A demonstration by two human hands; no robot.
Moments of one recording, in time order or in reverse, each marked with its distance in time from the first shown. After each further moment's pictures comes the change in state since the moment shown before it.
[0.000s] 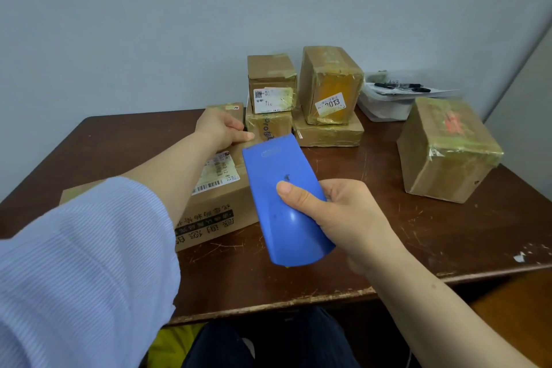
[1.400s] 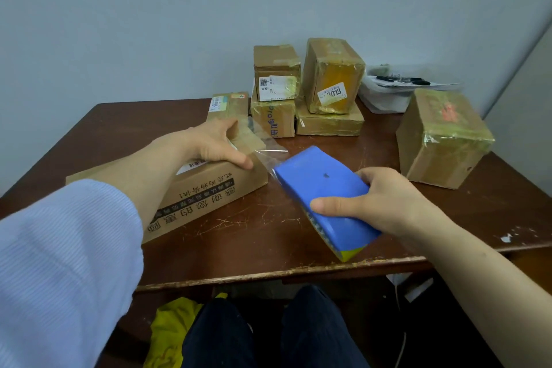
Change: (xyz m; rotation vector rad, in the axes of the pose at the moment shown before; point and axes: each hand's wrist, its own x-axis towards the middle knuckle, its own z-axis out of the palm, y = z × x) left_hand -0.057 -0.013 -0.029 0.502 -0.360 0.097; right_hand -0.020 -0.003 -0.045 -0.494 -0.033 0.194
